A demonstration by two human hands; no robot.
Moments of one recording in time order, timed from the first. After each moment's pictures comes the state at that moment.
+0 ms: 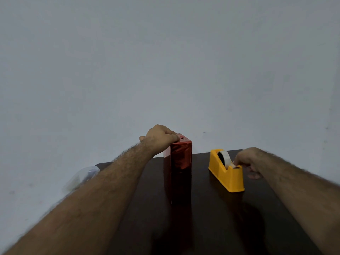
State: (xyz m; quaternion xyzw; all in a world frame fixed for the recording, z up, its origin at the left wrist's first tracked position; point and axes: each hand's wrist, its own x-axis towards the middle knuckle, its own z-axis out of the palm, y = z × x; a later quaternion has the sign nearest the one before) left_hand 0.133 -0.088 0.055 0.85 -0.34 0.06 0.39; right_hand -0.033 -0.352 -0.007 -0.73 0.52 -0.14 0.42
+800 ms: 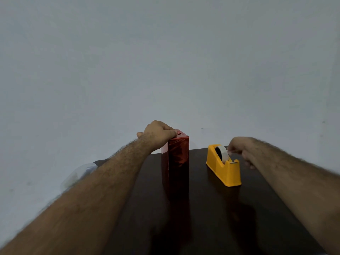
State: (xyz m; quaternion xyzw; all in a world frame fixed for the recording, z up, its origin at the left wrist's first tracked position) left_hand 0.129 -0.092 0.054 0.86 -0.34 0.08 0.38; right_hand -0.033 -0.337 0.013 -0.73 0.48 -0.17 0.46
